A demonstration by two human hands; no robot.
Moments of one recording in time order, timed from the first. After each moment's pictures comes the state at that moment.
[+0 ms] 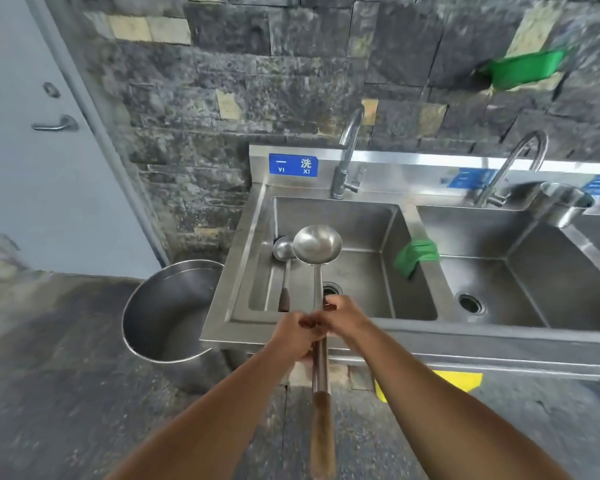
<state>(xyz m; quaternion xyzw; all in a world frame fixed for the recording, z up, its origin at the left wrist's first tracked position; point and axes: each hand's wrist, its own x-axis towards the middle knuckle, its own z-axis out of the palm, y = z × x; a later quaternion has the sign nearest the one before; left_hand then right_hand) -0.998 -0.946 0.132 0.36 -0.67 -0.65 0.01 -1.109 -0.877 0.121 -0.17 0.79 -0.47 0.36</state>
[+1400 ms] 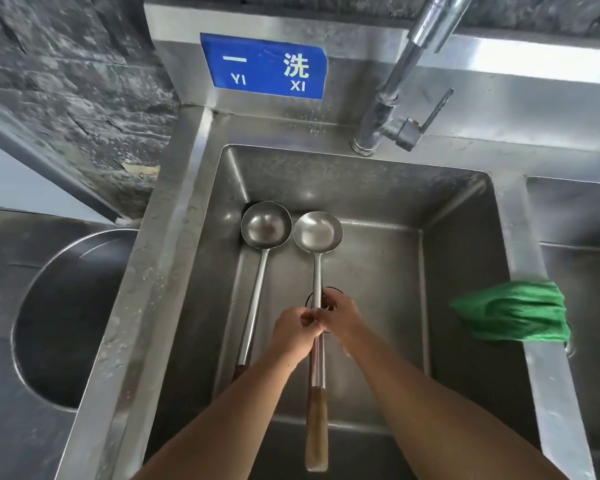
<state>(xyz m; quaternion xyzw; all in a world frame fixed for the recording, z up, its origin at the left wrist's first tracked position) -1.313 -1.113 -0.114 0.46 -0.65 -0.60 -0.06 -1.404 -1.048 -0.123 -0.06 0.78 -0.43 0.45</state>
